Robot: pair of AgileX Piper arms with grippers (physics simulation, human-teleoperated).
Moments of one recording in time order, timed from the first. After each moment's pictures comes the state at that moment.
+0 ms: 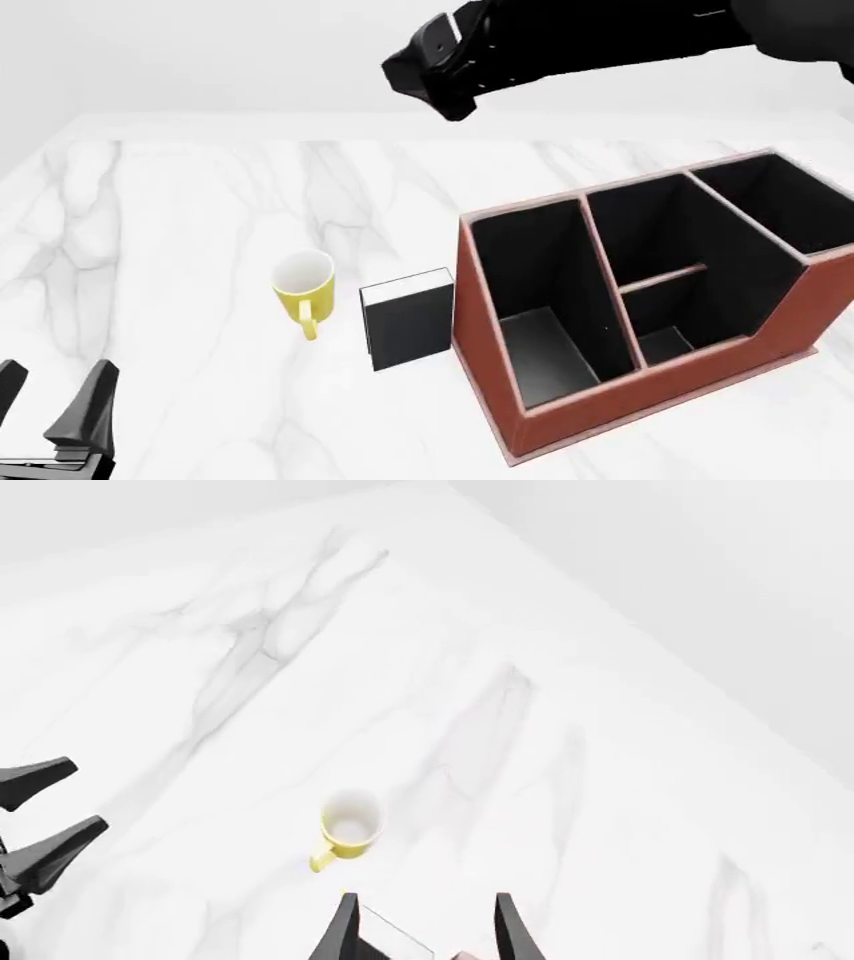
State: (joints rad) left arm 0.00 0.01 0.00 0.00 0.00; right arm 0.76 1.44 -1.76 0.80 -0.22
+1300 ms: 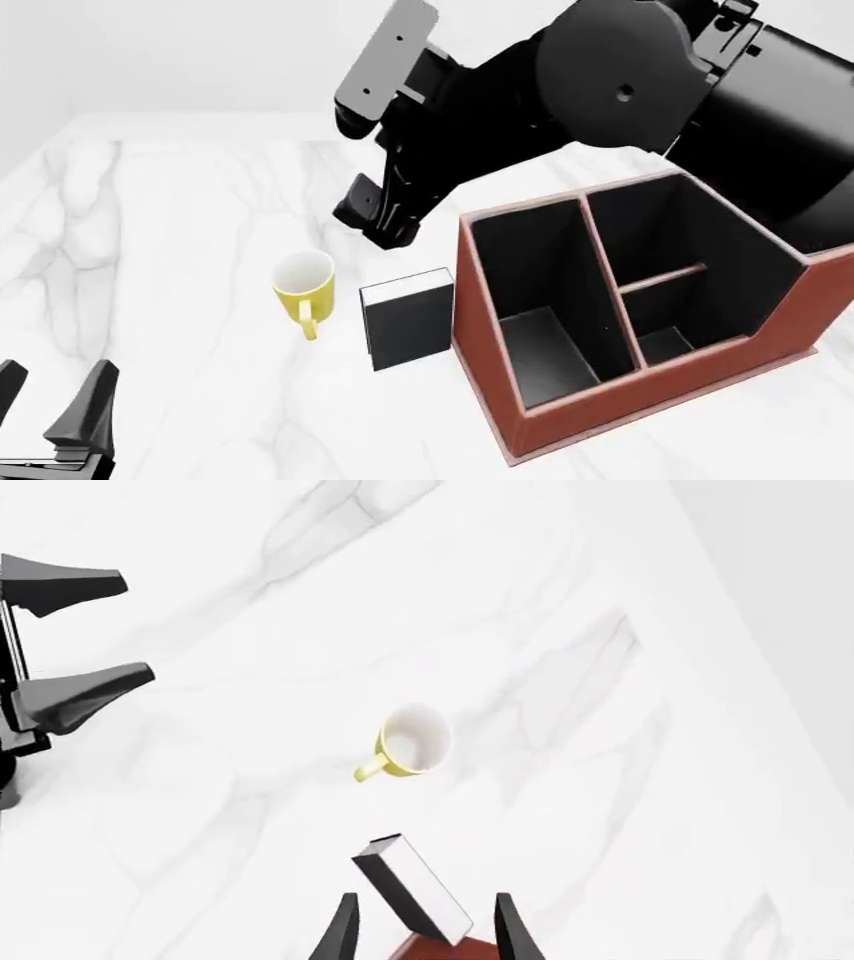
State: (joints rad) left arm 0.00 0.01 0.00 0.00 0.00; right arm 0.88 1.57 -1.72 0.91 -0.44
